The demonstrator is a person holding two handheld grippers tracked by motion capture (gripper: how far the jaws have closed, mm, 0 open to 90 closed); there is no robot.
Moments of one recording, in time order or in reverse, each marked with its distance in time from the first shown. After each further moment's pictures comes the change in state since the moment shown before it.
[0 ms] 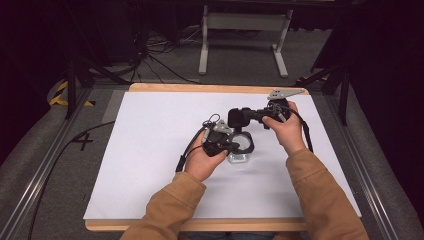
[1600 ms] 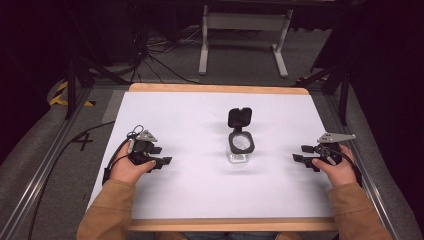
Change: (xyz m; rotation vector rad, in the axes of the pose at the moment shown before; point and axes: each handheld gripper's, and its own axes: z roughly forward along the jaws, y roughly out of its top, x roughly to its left) left arm 0.092 -0.136 -0.115 0.135 0.218 -0.198; right arm -0.028 -0.155 -0.116 0.203 -0.300 0.129
